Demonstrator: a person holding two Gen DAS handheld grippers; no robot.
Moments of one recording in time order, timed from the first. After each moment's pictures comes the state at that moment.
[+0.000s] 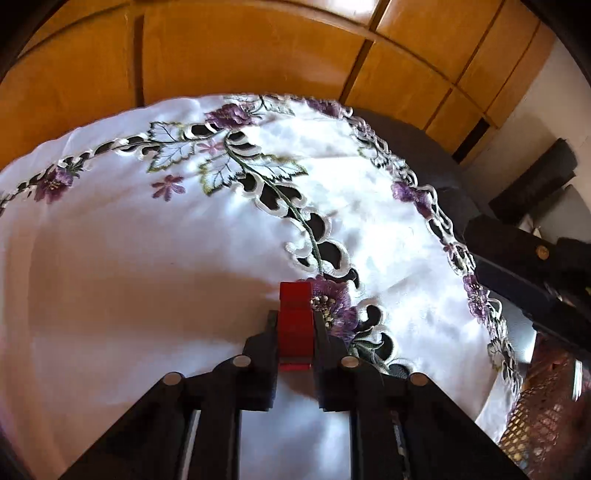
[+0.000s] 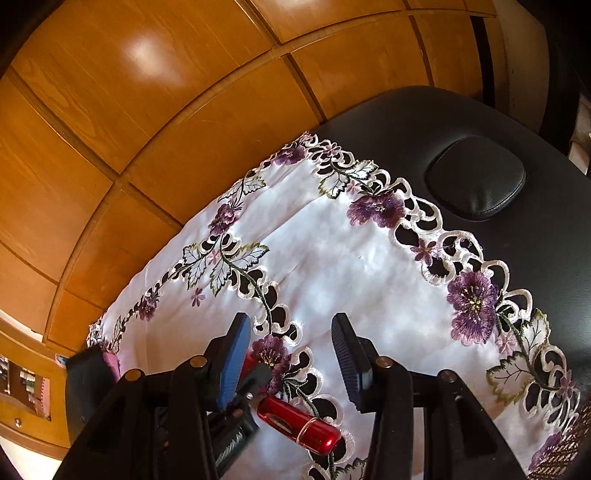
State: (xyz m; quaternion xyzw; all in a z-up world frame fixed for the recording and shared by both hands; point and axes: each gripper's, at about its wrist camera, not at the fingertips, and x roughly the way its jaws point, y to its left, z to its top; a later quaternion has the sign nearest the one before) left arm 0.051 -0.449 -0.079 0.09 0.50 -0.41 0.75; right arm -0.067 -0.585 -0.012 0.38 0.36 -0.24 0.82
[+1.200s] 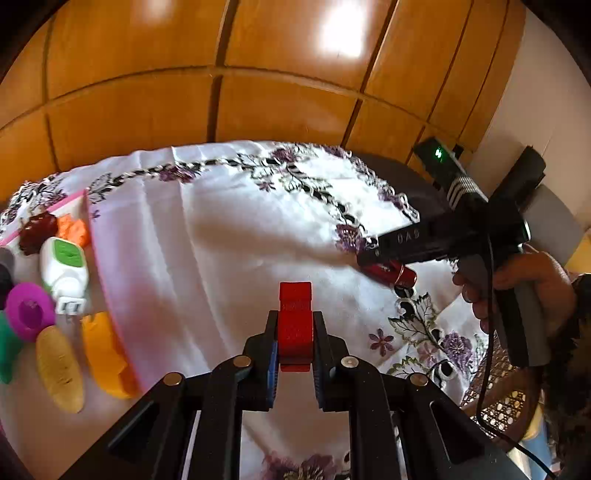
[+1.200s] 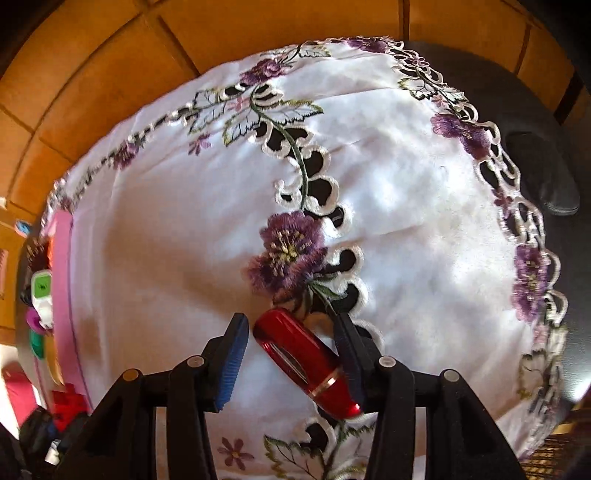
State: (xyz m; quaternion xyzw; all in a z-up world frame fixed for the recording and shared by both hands) left arm -0.010 -0.258 -0.021 0.06 0.41 -0.42 0.80; right arm -0.017 -0.519 -0.056 0.23 0.58 -0.15 0.76
